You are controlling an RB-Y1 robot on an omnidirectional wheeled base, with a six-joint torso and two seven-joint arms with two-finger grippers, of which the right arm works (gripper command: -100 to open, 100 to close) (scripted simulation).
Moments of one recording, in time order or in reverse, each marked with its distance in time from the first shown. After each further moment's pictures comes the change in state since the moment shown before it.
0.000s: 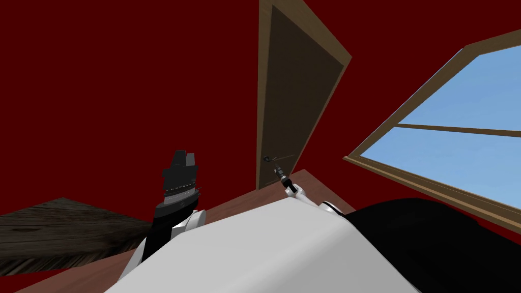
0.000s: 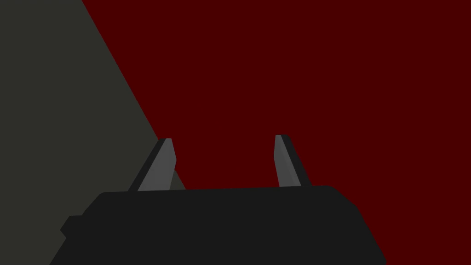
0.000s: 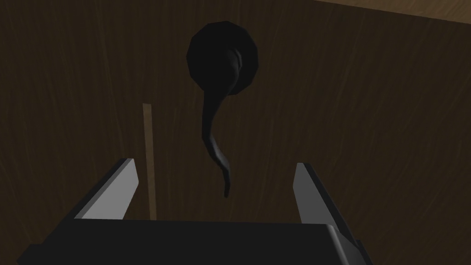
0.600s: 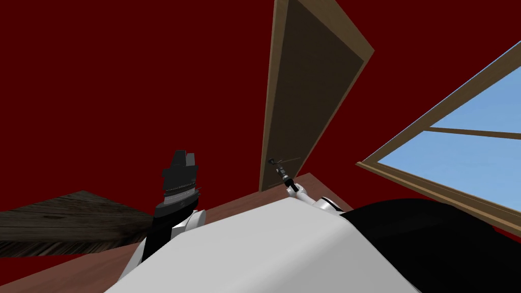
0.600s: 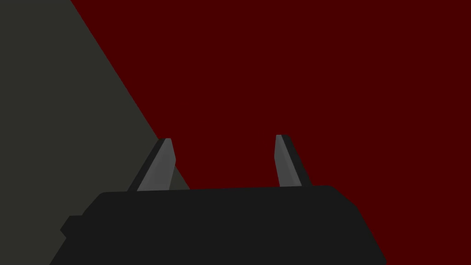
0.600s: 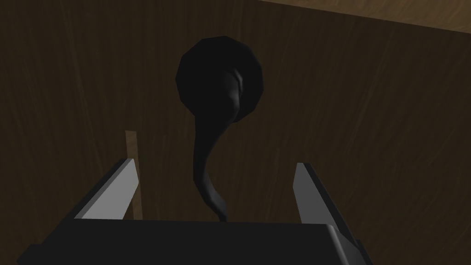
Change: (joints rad) arm -0.056 -0.017 -0.027 0.129 -0.014 -0.053 -0.014
